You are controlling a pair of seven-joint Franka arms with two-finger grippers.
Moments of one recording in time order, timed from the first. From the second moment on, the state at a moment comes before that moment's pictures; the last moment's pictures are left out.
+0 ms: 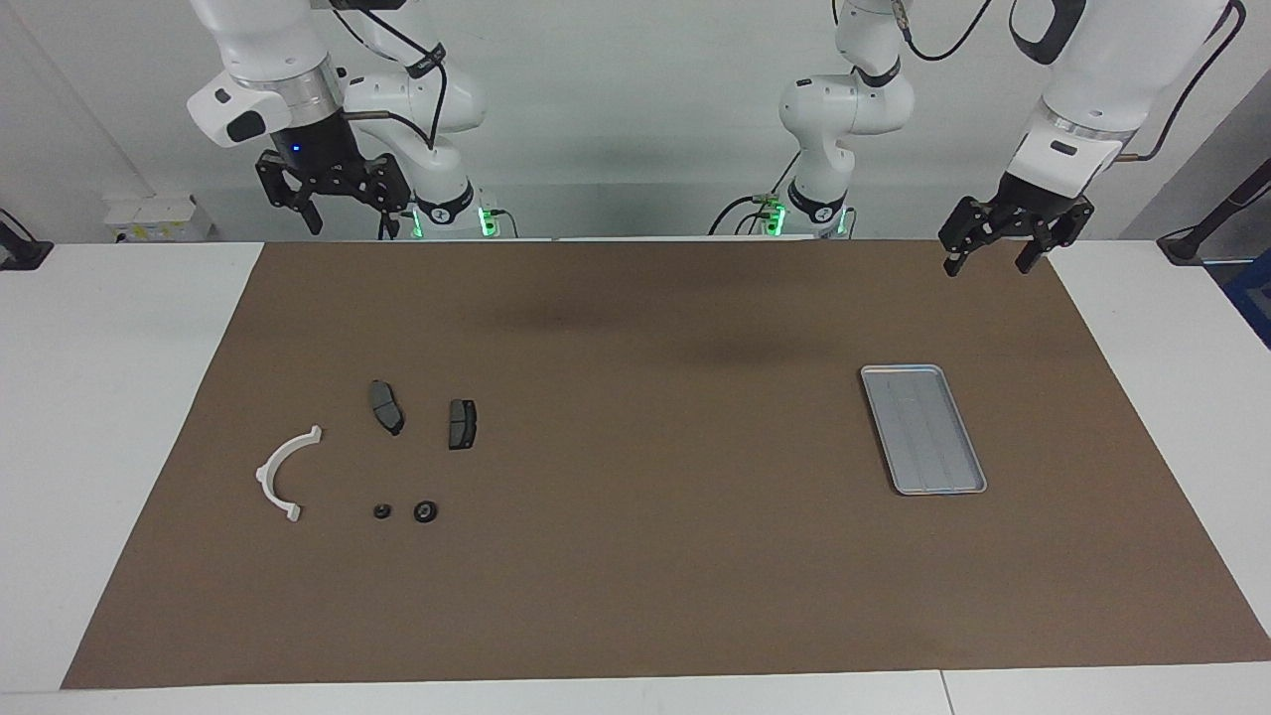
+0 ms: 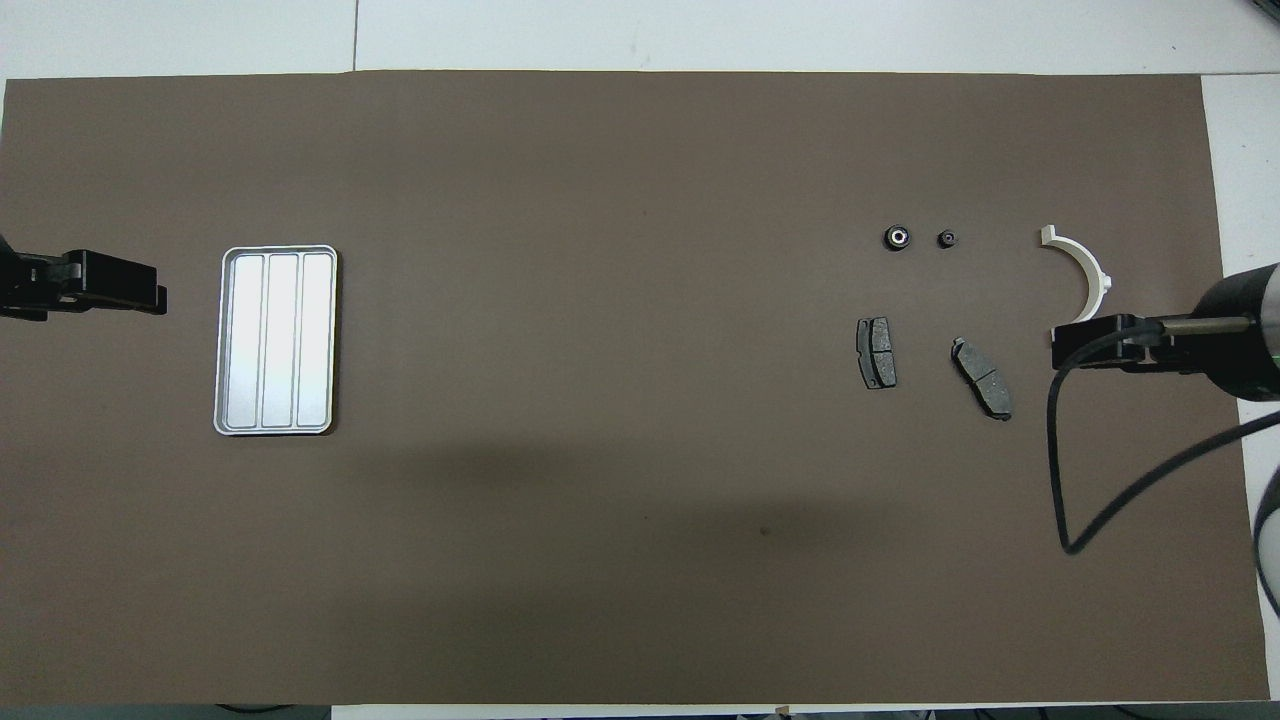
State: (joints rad) left arm -0.05 -0.04 -0.03 -1.60 -0.01 1.61 -0.05; right arm 0.05 -0.16 0.04 -1.74 -0.01 1.62 0.16
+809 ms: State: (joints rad) left arm -0.05 -0.04 -0.03 -1.60 -0.01 1.61 -0.05; right arm 0.08 0.30 0.04 -1.84 -0.01 2.19 0.33
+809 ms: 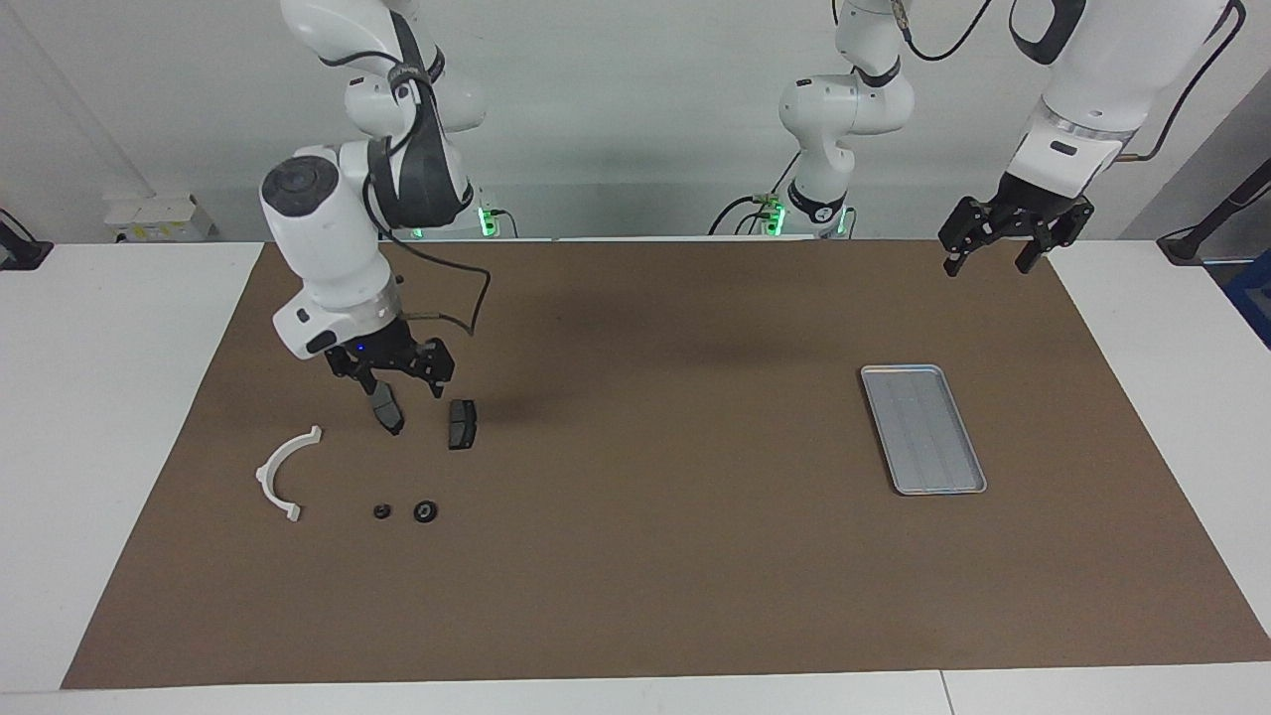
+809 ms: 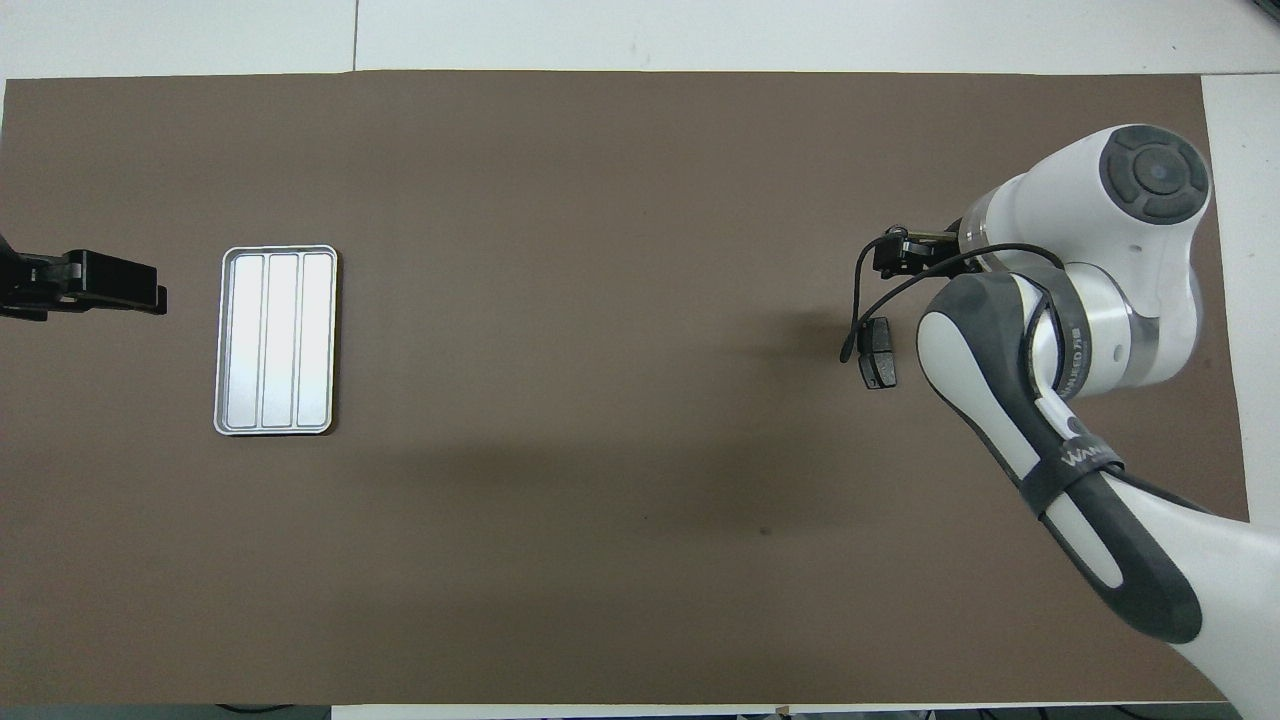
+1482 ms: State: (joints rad) left arm -0.05 -0.04 -0.03 -1.60 -0.01 1.61 -0.05; right arm 0.08 0.51 0.03 -1.70 -0.03 2.22 0.44
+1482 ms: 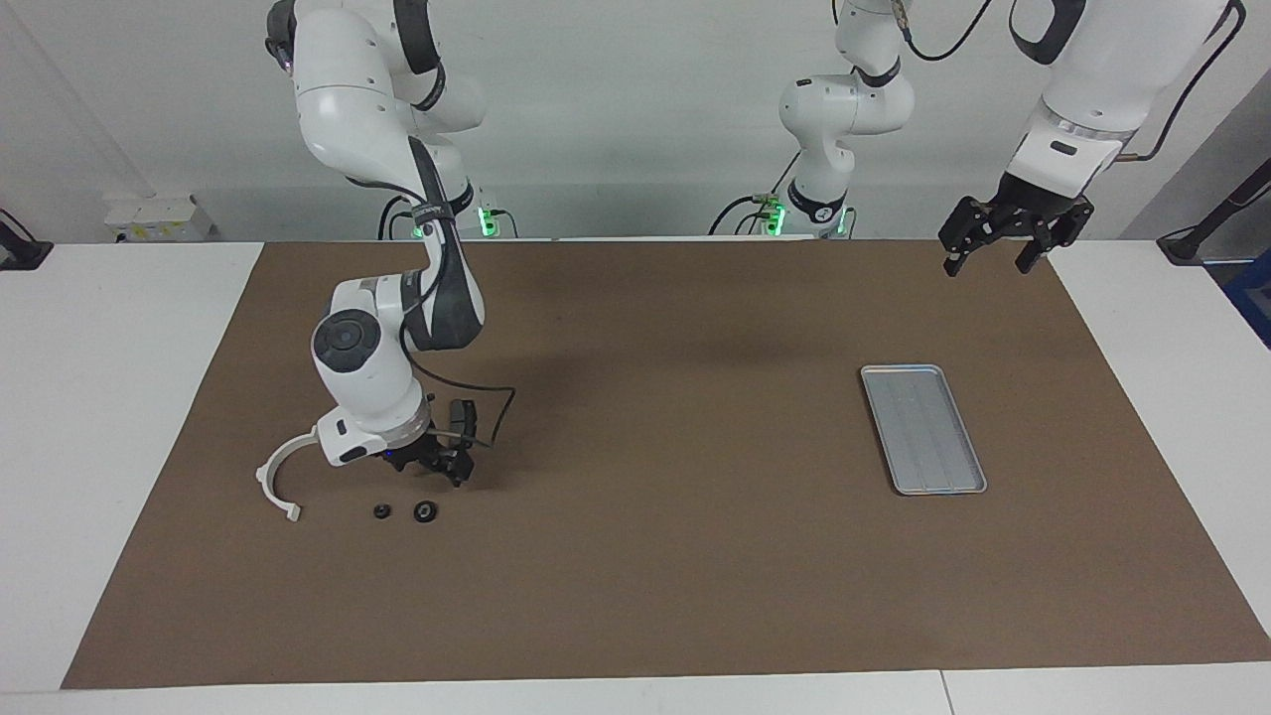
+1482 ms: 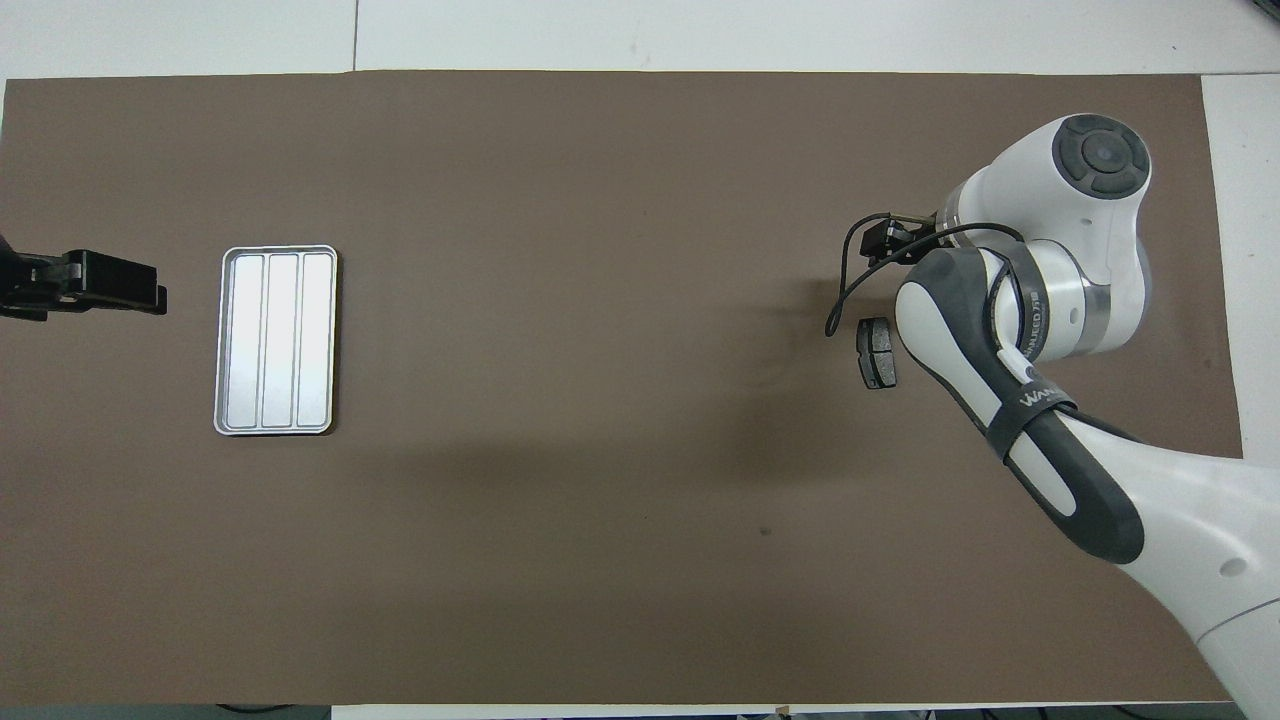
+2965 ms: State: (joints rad) left arm -0.04 -0.06 -0.01 -1.67 -0.01 1.64 -0.05; right arm 0.07 0.62 0.03 -1.56 -0.06 2.24 0.50
